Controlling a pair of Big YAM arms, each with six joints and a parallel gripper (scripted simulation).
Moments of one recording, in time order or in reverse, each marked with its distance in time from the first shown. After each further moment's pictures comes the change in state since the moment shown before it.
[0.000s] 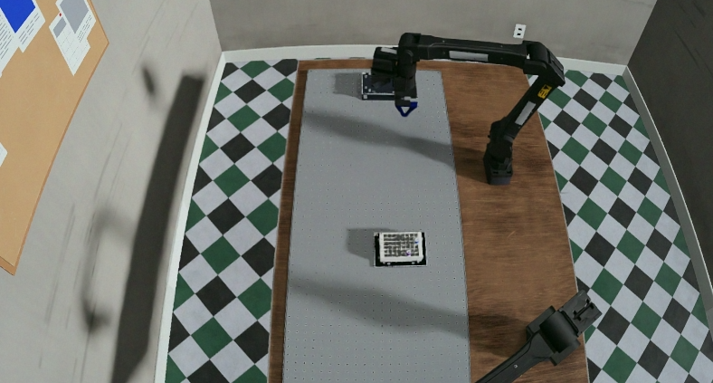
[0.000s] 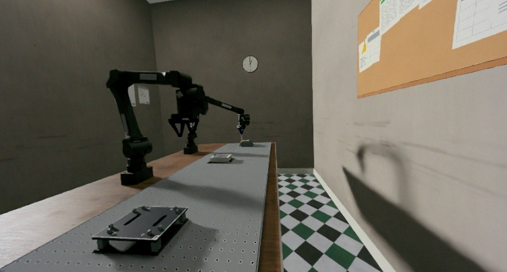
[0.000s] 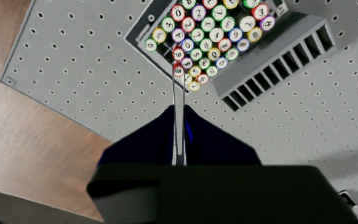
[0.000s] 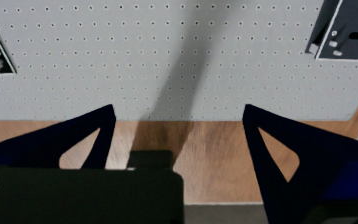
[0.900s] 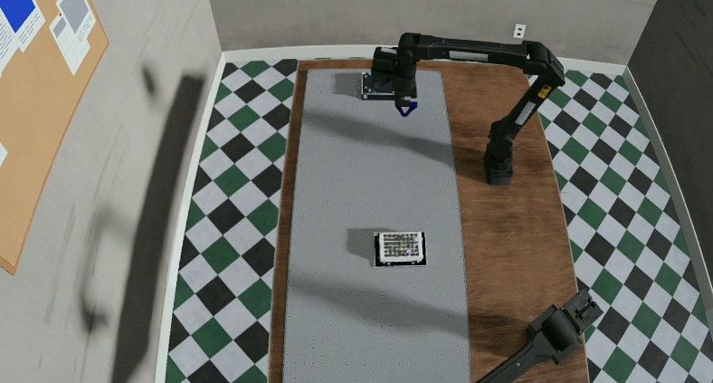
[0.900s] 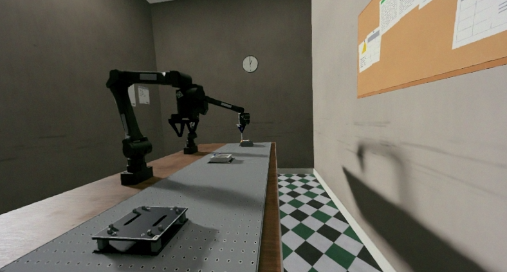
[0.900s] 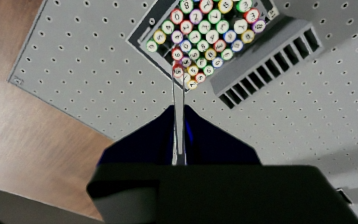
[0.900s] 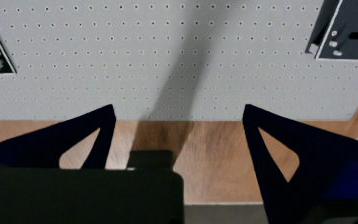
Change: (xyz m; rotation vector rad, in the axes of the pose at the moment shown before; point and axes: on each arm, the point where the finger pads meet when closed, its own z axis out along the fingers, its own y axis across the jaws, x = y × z) left arm -0.003 -0.001 -0.015 0.003 -0.014 0.000; right arm 0.000 0.000 0.000 0.000 0.000 0.000
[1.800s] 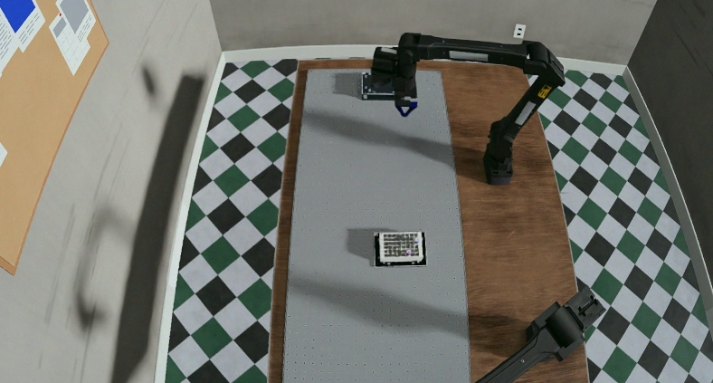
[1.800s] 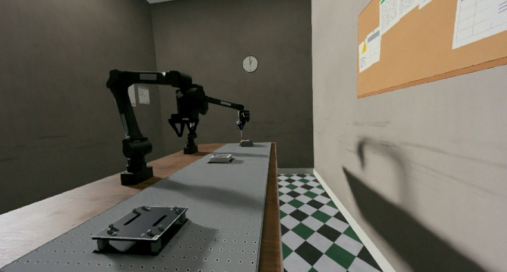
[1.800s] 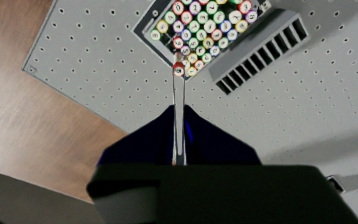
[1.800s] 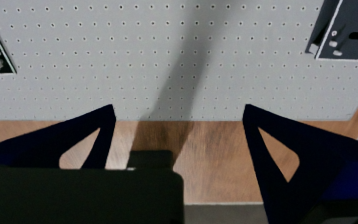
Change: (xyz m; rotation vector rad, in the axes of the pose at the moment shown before) left arm 0.004 0.001 -0.029 -0.004 0.013 0.000; right arm 0.000 0.000 0.000 0.000 0.000 0.000
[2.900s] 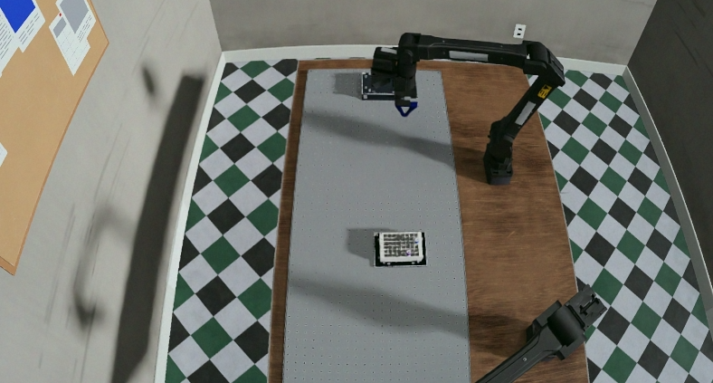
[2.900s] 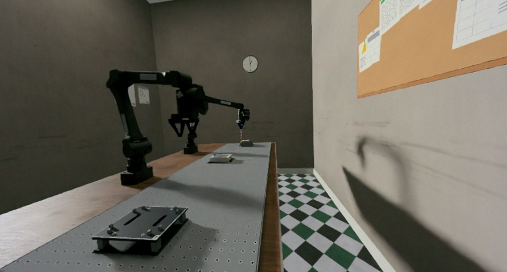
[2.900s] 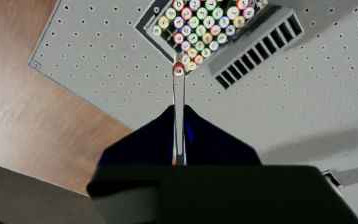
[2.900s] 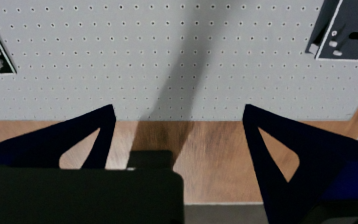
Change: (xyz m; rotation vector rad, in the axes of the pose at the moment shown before) left arm 0.002 0.000 -0.014 -0.001 0.005 0.000; right arm 0.000 0.000 0.000 0.000 0.000 0.000
